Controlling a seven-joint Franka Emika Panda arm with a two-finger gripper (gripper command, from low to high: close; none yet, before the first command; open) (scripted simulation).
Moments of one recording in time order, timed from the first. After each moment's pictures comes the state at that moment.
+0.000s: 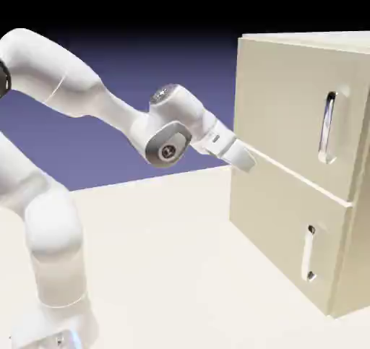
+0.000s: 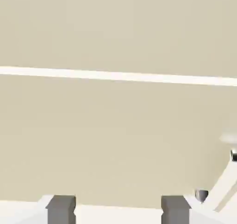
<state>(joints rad) 0.03 -0.58 -0.02 -2.80 -0.05 3.04 0.78</state>
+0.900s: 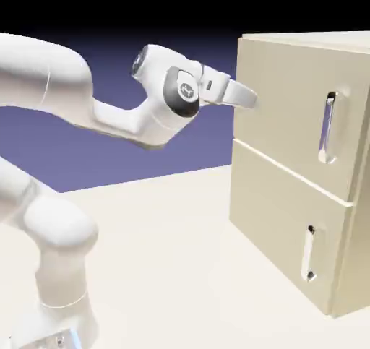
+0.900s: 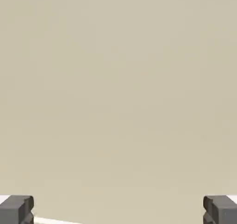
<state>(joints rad) 0.47 -0.76 -0.52 -2.56 -1.23 2.99 1.60</state>
